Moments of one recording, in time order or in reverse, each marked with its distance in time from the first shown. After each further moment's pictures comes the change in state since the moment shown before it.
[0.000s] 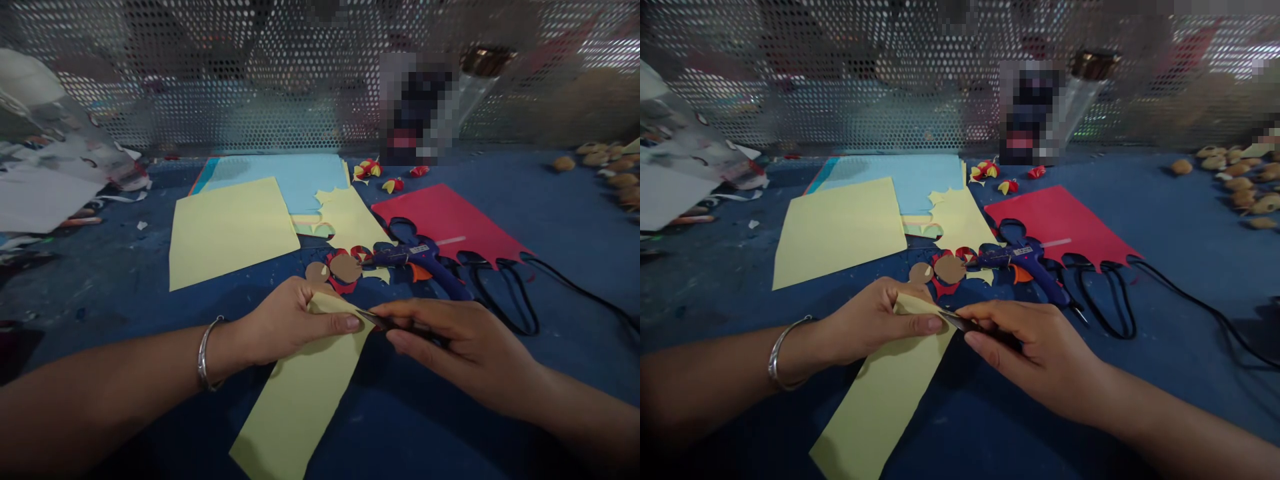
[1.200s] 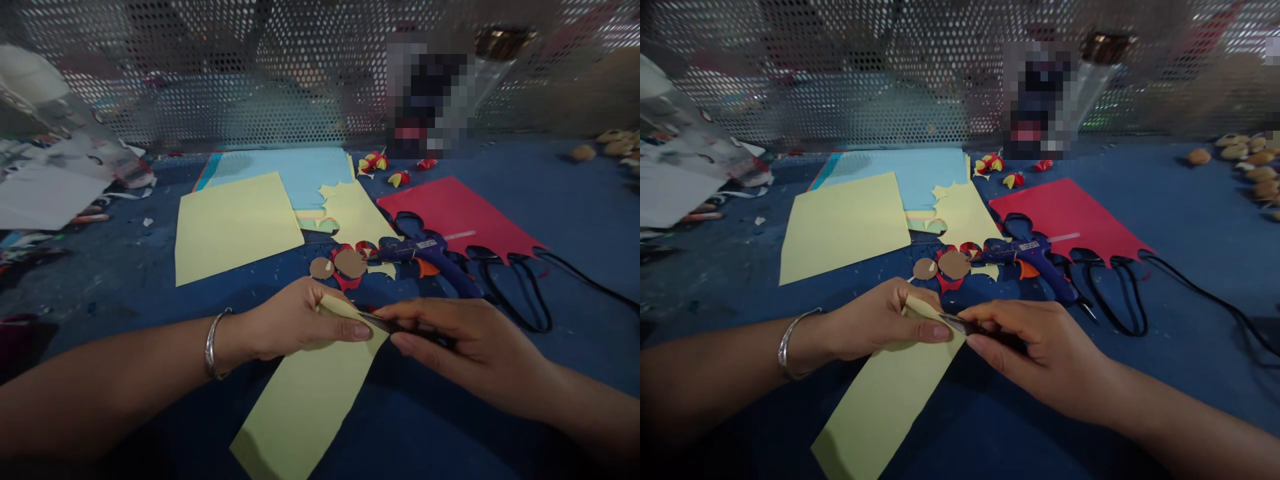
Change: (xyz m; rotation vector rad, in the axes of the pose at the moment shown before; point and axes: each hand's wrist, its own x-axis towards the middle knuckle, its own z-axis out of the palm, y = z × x) left_hand 0.004 -0.004 -0.001 -0.007 -0.099 -0.029; right_hand -0.001 0.000 0.002 0.047 -0.055 0.026
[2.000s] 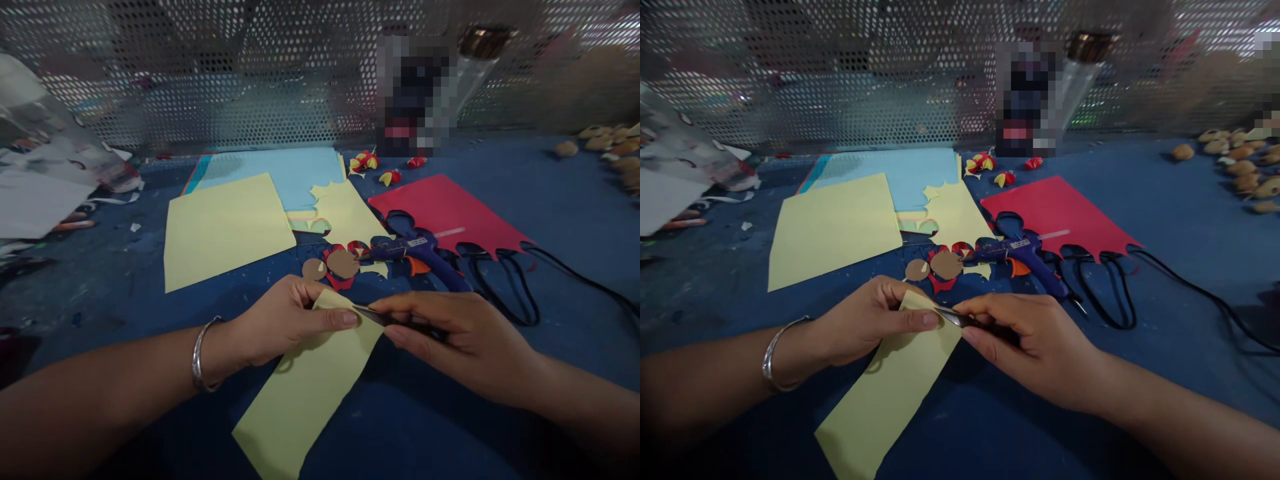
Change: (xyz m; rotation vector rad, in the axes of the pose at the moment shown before) left_hand -0.001 -0.003 0.001 -0.064 0.086 0.018; right_hand 0.001 0.003 -0.001 -0.011 0.058 -0.043
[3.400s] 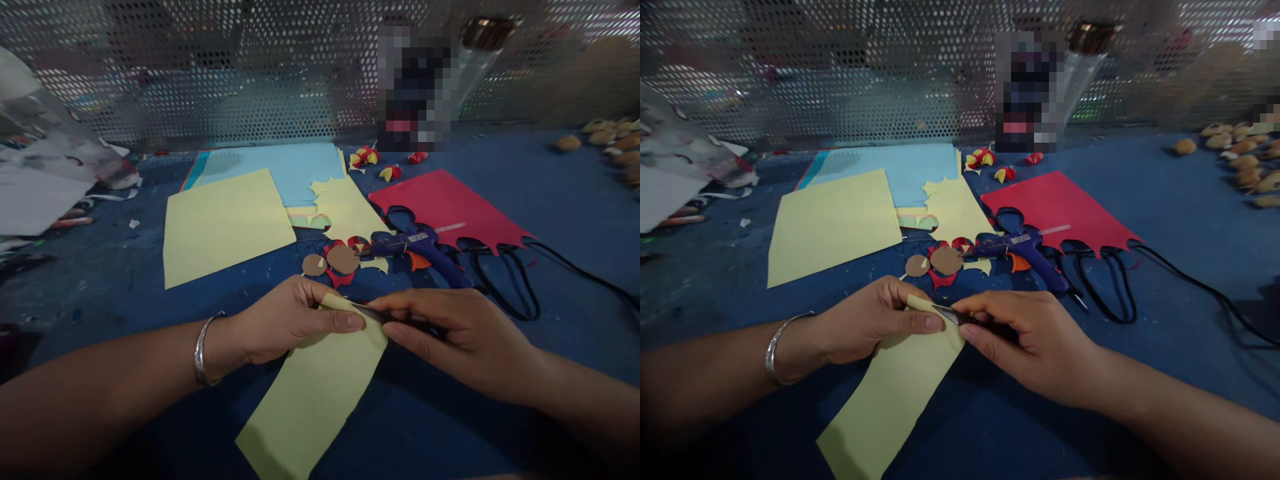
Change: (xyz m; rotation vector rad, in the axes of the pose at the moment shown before) left_hand 0.000 0.006 0.009 -0.225 -0.104 -0.098; right_hand 0.001 -0.002 0.001 -0.032 -0.008 -0.069
